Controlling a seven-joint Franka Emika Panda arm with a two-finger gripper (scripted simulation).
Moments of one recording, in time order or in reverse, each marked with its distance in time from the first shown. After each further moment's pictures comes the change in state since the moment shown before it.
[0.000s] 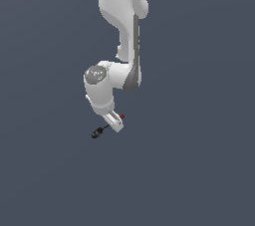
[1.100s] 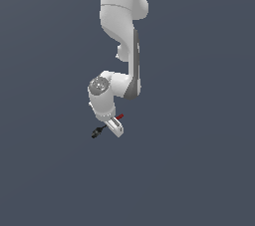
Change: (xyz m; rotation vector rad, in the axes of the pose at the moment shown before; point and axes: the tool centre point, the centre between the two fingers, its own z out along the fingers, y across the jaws) arm 0.000 -0.002 0.049 0.003 0.002 0.003
